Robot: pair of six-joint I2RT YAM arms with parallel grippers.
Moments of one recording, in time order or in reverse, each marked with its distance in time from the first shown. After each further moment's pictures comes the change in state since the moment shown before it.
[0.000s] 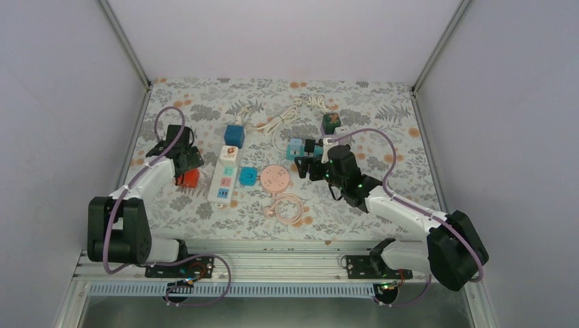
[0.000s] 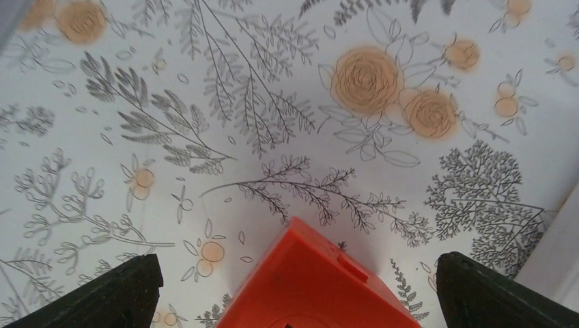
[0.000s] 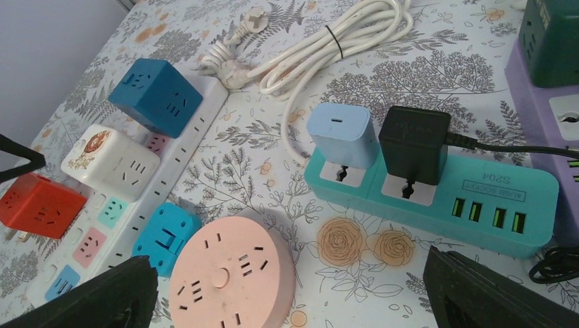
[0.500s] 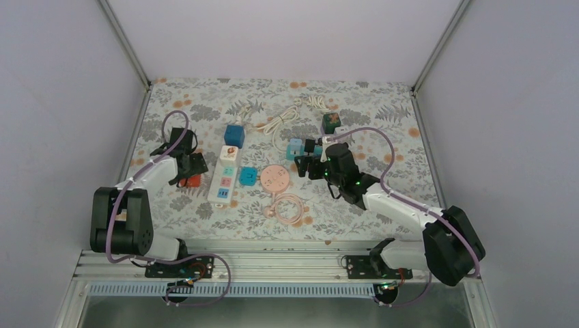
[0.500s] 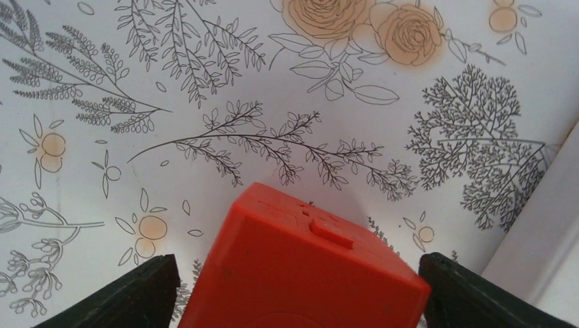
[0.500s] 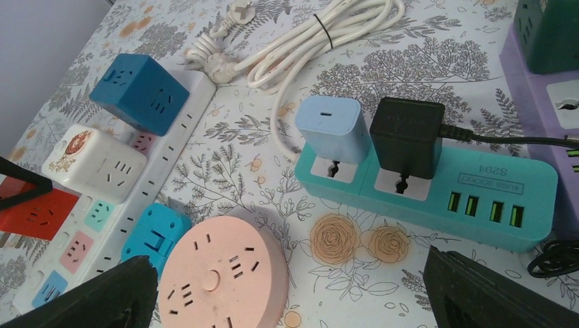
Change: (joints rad) left arm 0.002 0.078 -0.027 0.011 0.125 0.025; right arm -0.005 0.037 0.023 -0.021 0.004 0.018
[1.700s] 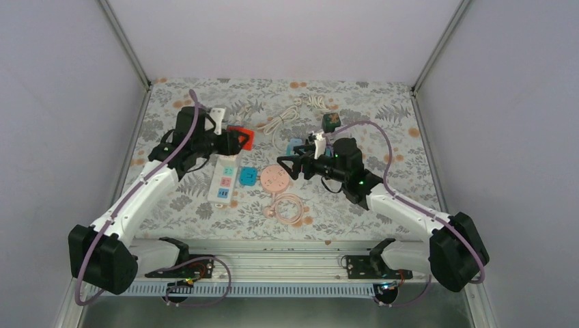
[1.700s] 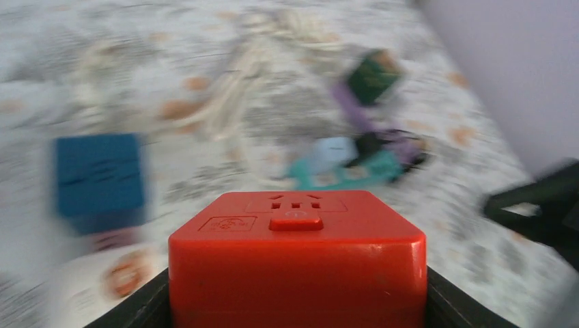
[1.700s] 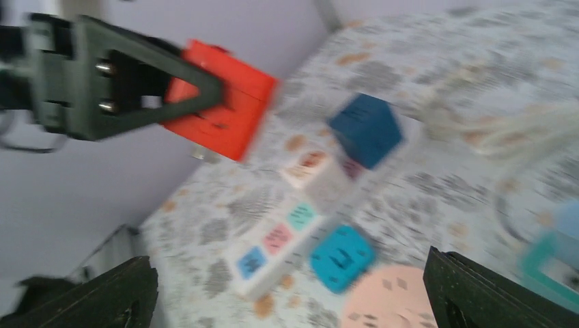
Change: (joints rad) left arm -0.267 -0.244 0.204 0.085 0.420 0.173; right arm -0.001 -0.045 0.021 0.180 -0.388 -0.063
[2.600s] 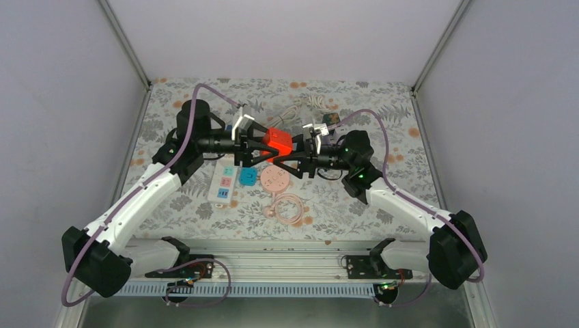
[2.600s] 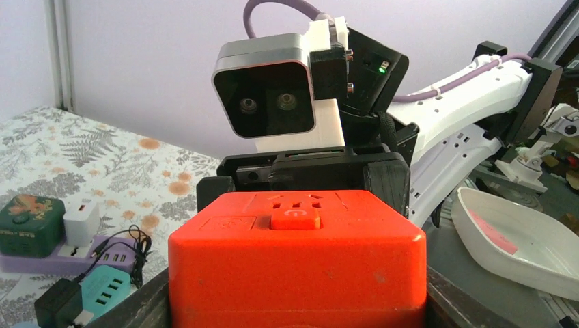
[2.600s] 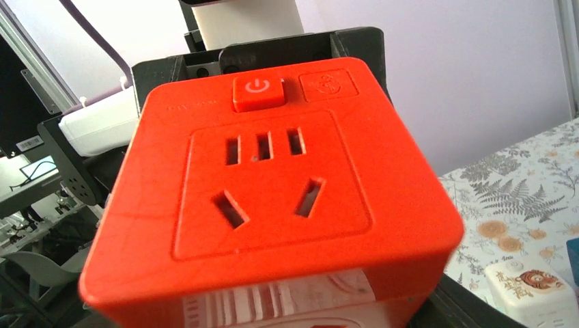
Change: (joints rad) left arm -0.171 -0.014 0.064 0.367 0.788 0.168; right arm -0.002 0.023 0.098 0.367 -0.563 0.134
